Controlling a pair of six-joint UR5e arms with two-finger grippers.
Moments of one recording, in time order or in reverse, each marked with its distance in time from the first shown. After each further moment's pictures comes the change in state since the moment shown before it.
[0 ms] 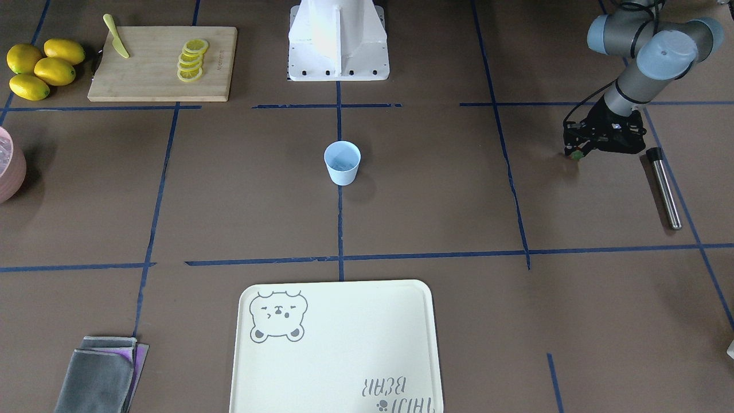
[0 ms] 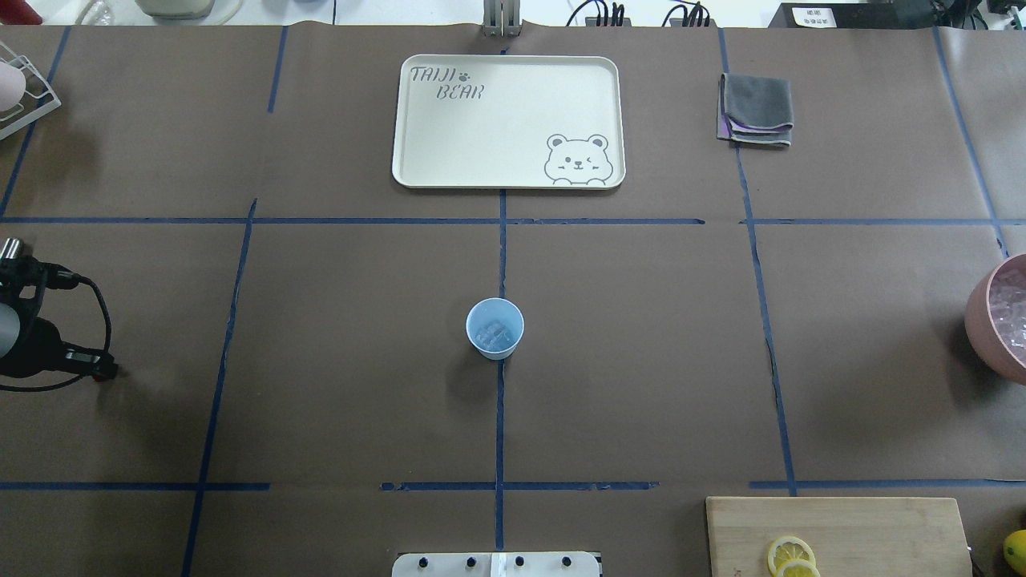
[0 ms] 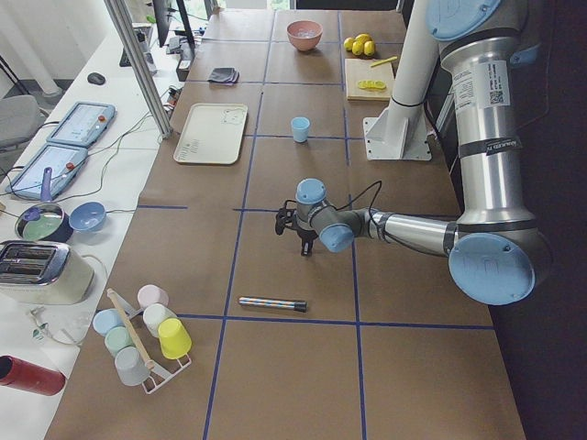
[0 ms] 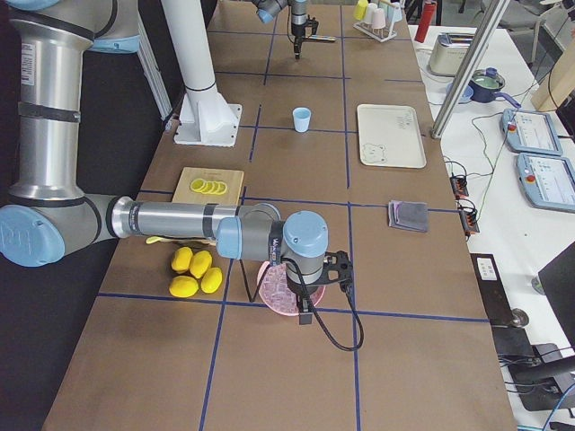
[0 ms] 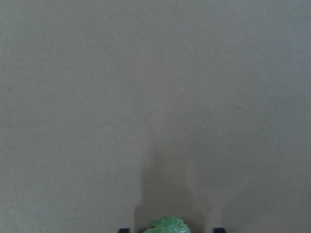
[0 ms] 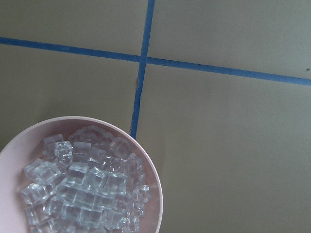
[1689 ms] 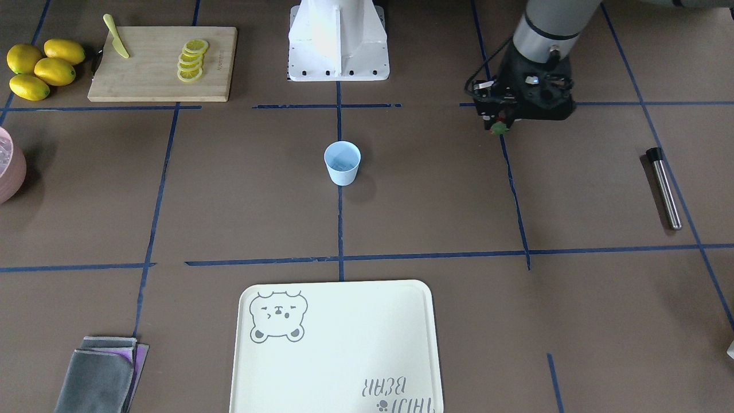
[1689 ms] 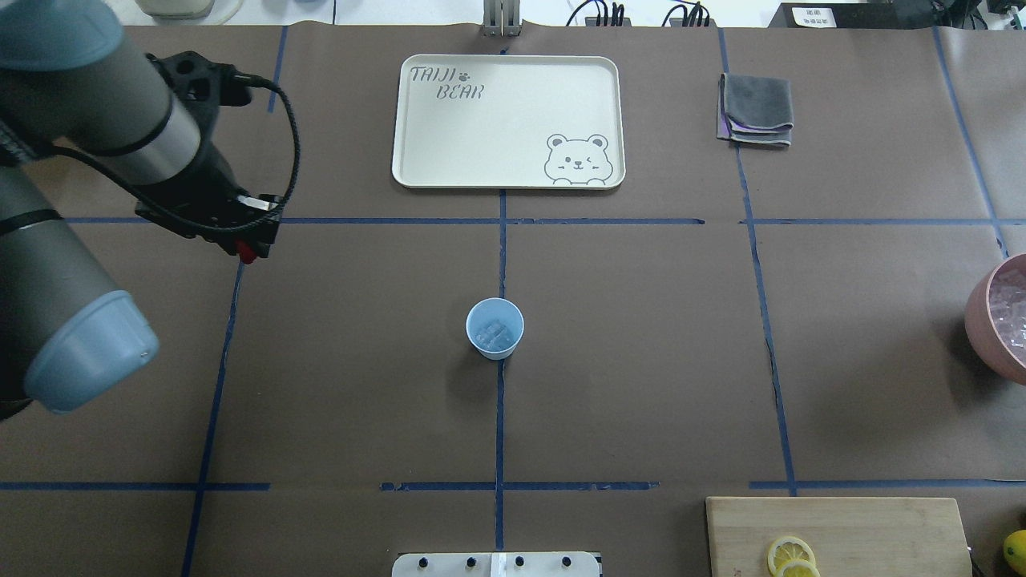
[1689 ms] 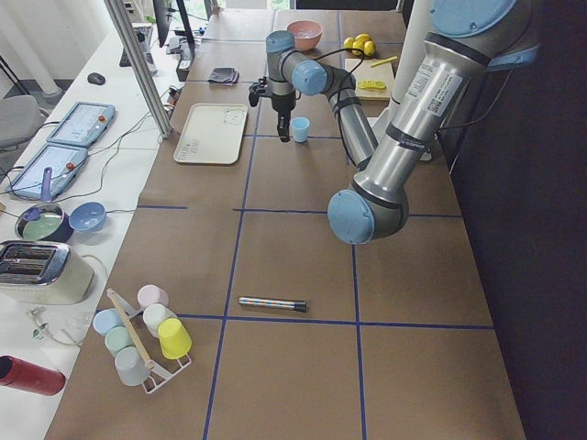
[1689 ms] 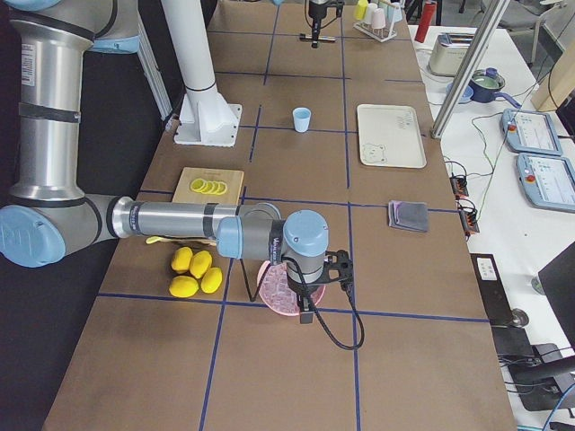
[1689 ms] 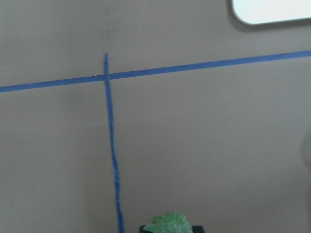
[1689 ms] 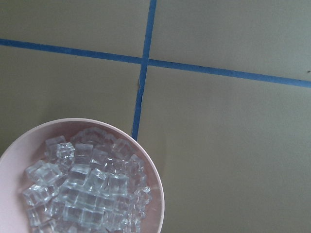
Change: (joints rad) left arm -0.036 -0.780 -0.281 1.118 -0.042 -0.038; right arm 0.000 0.001 0.003 0.000 0.002 0.001
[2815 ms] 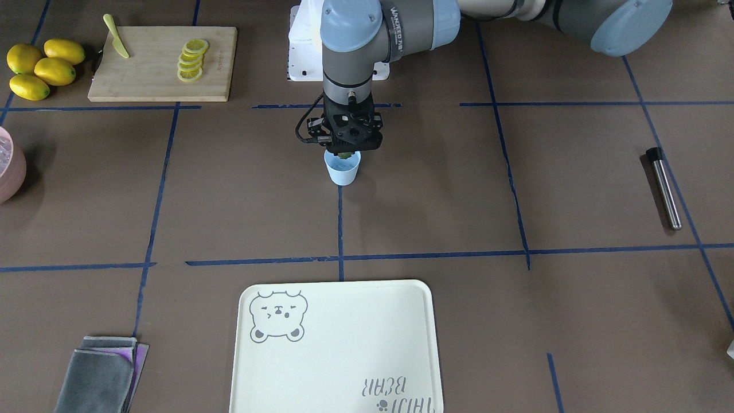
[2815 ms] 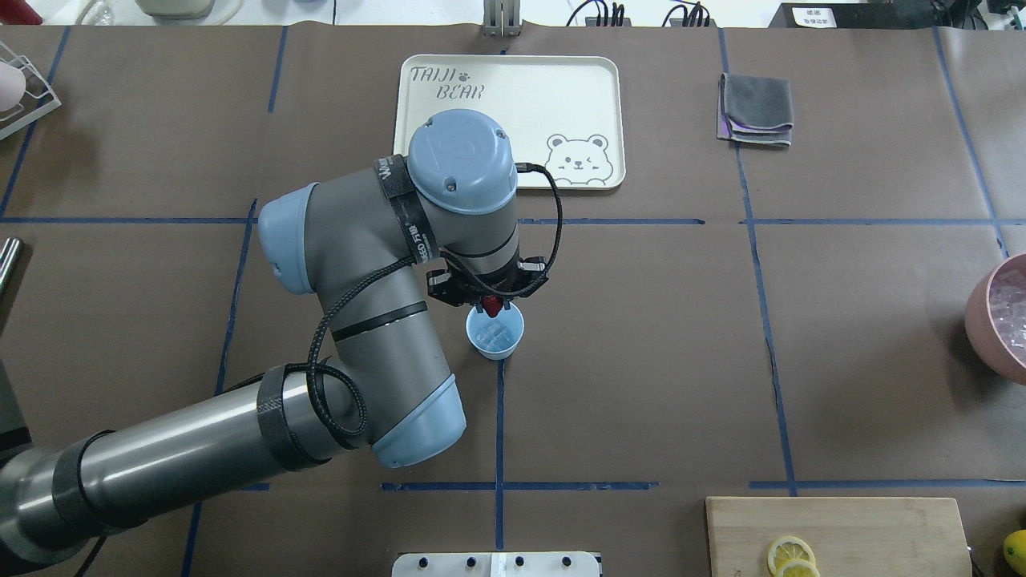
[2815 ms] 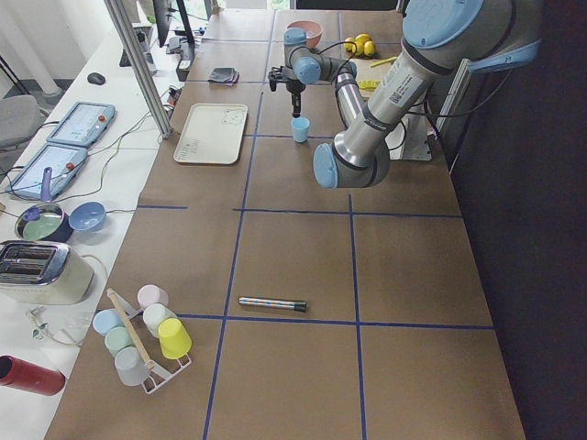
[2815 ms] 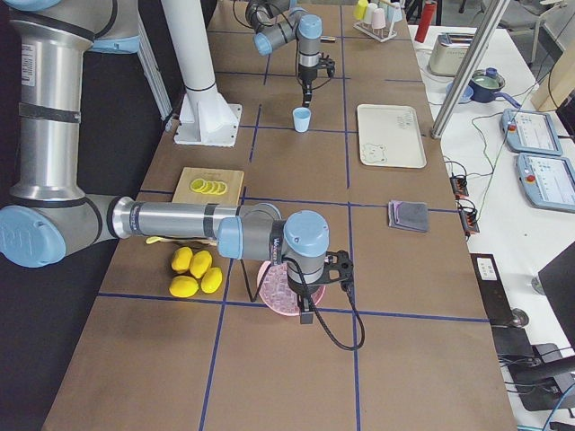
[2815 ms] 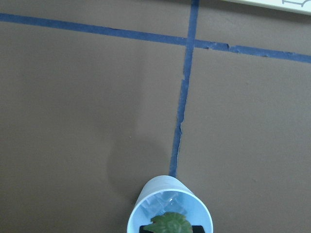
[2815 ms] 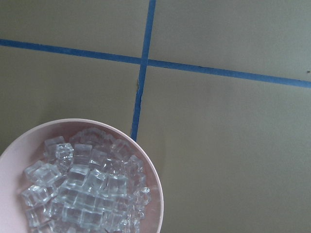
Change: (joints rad) left arm 0.282 -0.311 0.437 -0.296 0.172 -0.418; right arm 0.000 0.002 -0.003 0.000 -0.002 0.000
